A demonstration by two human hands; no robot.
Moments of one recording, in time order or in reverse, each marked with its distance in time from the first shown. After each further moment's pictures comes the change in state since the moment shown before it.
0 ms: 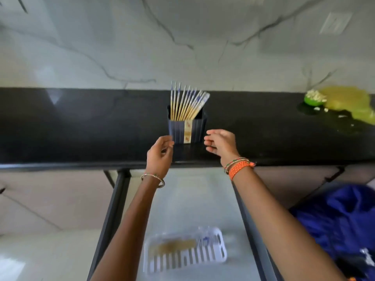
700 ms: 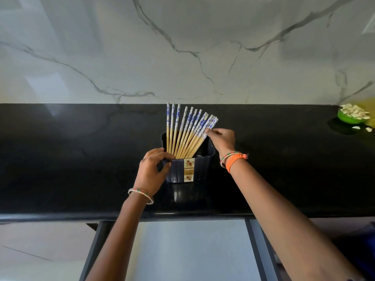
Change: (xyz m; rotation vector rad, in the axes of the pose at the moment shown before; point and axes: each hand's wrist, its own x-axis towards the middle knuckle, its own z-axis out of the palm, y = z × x) left_hand 0.142 -0.038 0.027 0.378 -0.086 0.212; right_hand 0.214 -0.018 0.054 -0.212 0.098 -0.200
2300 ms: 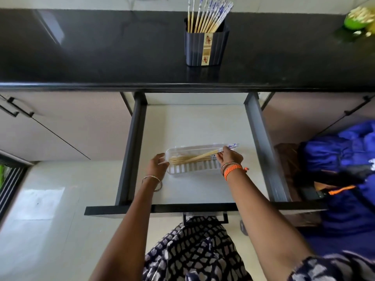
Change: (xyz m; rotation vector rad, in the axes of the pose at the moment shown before) left_hand -0.382 -0.070 -0.003 -0.394 -0.198 -0.887; right_hand -0.372 0.223 -0.066 0.456 0.286 0.716
